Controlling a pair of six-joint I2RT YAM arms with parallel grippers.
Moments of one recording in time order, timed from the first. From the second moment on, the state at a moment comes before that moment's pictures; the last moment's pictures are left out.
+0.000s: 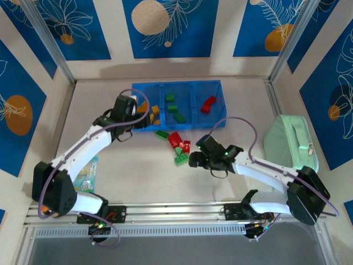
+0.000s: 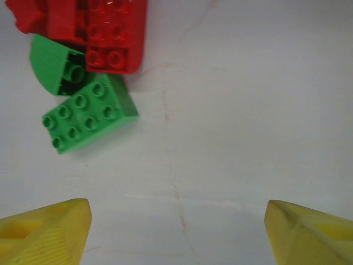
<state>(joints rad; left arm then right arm) -0.45 1.35 1.06 -0.51 -0.05 -0.44 0.80 1.24 0.71 -0.59 0.07 0.84</state>
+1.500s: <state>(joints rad) -0.55 0.99 0.56 -0.51 -0.09 -0.58 0.94 1.85 1.26 -0.88 0.12 0.64</state>
